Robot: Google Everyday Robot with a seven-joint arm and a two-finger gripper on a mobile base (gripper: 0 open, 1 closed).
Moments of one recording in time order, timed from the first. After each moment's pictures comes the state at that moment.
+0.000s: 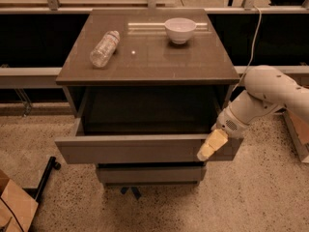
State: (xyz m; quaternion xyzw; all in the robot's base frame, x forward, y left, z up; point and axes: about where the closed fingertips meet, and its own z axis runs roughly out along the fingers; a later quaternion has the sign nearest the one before) arm 0.534 -0.195 0.659 -0.43 0.87 0.21 0.09
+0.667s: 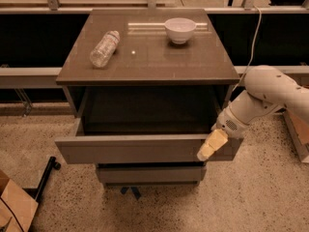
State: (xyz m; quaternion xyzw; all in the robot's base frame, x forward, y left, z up) arm 0.534 -0.195 0.659 -0.43 0.87 0.21 0.09
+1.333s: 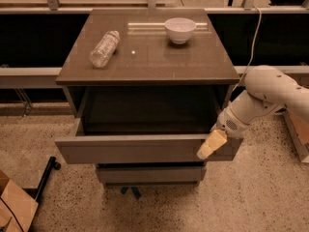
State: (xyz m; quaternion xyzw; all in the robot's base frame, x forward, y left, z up) arm 0.534 -0.195 0.659 -0.43 0.87 0.21 0.09
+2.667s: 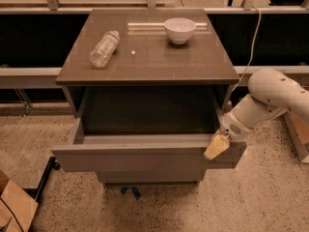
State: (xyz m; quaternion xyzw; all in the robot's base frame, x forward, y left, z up) arm 0.521 -0.202 0.653 -0.42 0.88 0.21 0.08
